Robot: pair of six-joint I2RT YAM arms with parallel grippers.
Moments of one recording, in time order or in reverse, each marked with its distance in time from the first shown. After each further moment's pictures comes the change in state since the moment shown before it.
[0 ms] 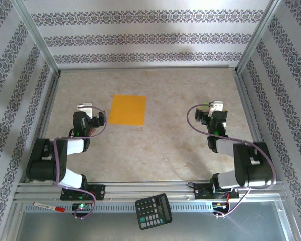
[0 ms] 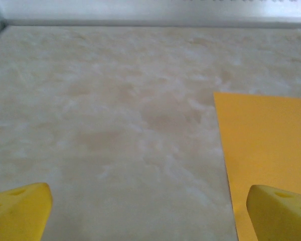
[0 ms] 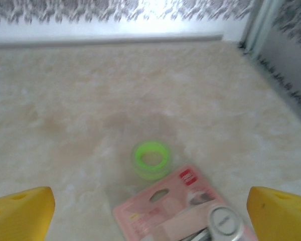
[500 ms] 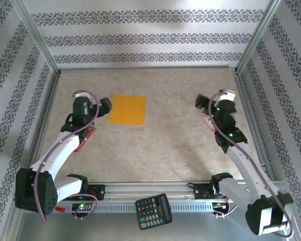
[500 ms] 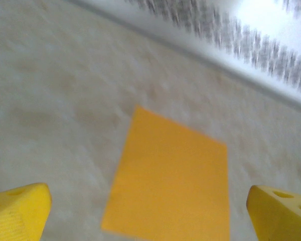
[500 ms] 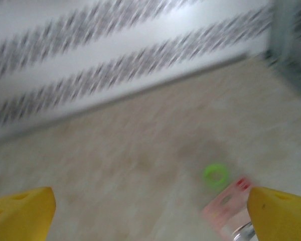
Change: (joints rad) left arm -0.208 -0.245 0.379 -0.813 0.017 -0.459; right arm 0.190 -0.381 0.357 -0.790 -0.006 0.334
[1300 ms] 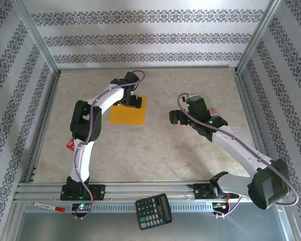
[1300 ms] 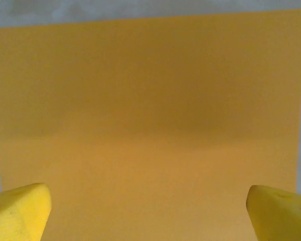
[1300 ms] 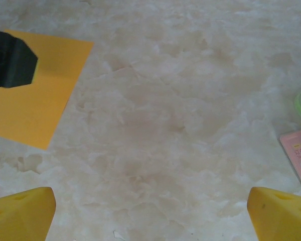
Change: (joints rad) left arm -0.173 1.063 1.070 -0.716 -0.051 0.243; right arm 0.246 0.240 0.148 -0.296 -0.071 -0.096
